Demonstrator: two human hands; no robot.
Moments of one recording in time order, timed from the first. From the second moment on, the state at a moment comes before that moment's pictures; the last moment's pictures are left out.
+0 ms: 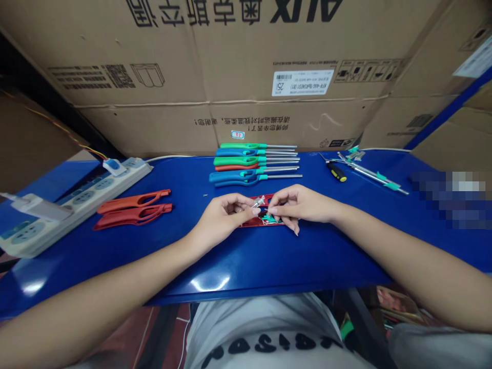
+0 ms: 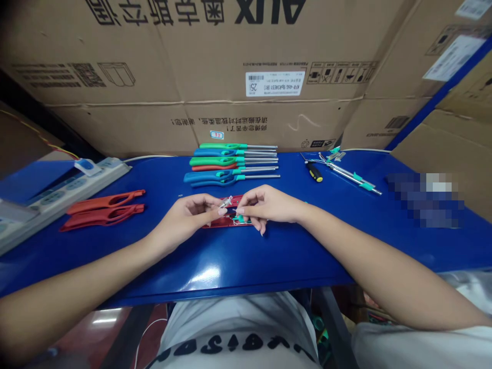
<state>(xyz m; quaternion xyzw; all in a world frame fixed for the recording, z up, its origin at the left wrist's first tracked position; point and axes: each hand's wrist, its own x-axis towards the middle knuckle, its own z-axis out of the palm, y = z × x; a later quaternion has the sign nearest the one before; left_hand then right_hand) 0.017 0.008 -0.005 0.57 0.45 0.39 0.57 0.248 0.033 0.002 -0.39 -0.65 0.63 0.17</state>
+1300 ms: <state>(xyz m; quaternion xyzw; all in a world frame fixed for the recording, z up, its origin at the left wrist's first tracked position) 0.018 0.008 -0.007 0.58 0.47 0.38 0.55 0.286 0.034 0.034 -0.49 -0.76 0.42 0.01</state>
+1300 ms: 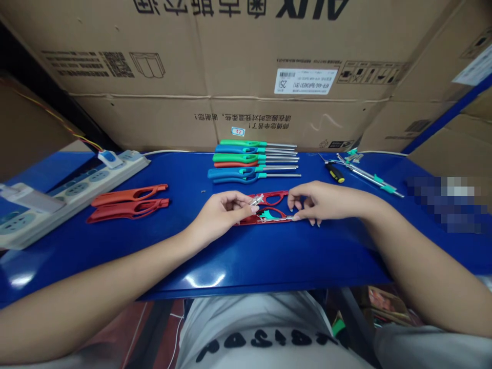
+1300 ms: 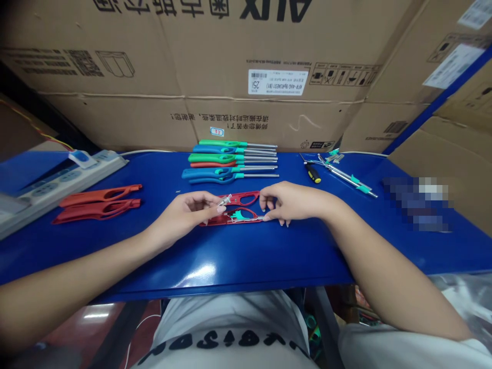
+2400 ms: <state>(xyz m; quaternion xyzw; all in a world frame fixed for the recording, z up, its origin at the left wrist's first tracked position) 0.015 0.010 -0.004 0.59 0.48 0.35 0.54 0.247 0.035 -0.014 -0.35 -0.67 0.60 0.27</state>
